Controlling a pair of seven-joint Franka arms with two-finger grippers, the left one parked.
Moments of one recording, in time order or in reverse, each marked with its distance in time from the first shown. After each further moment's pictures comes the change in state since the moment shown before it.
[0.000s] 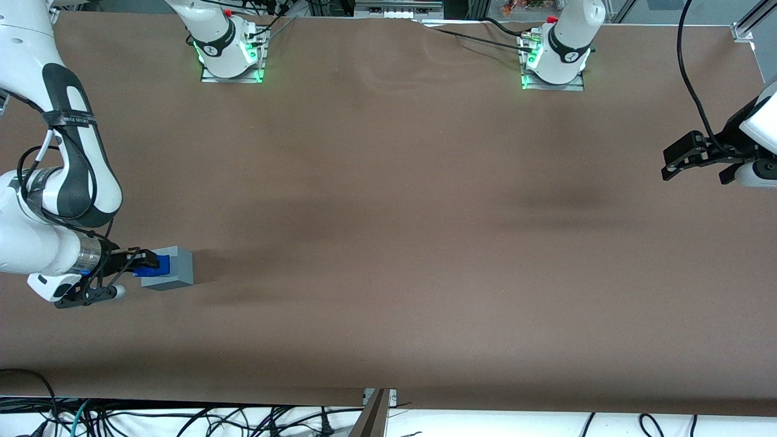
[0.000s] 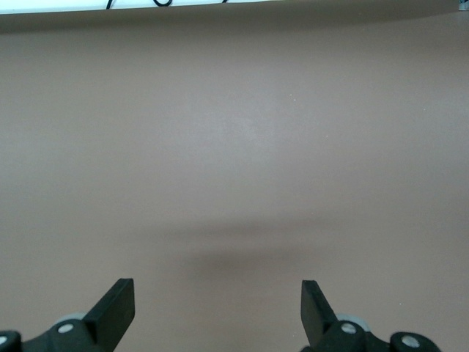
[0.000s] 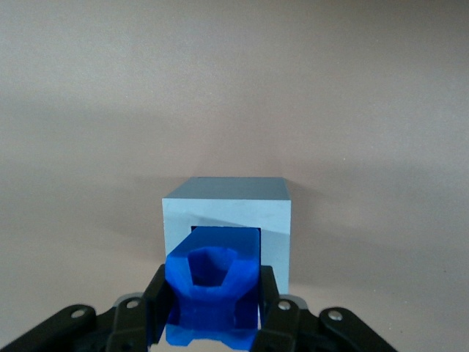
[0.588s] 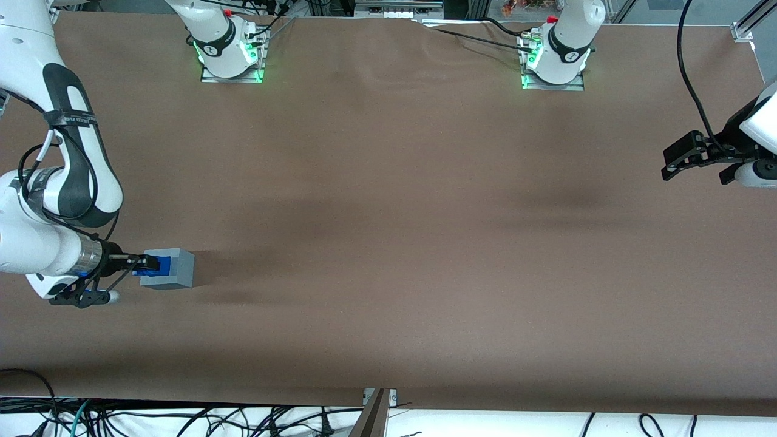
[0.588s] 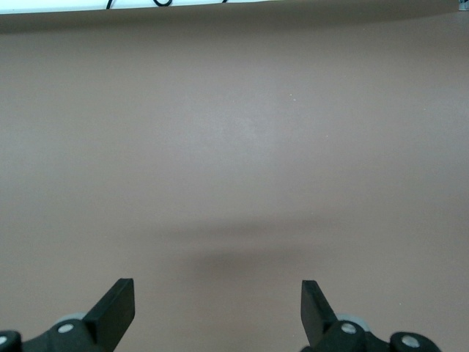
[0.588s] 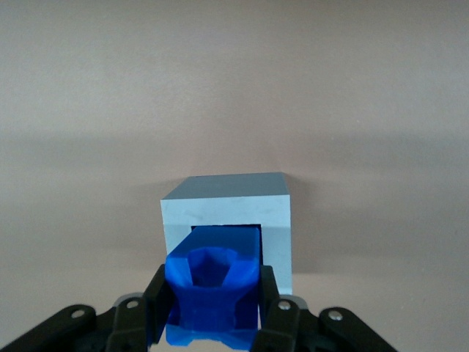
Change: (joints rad) arm 0.000 0.000 0.002 -0.002 0.000 0.003 0.215
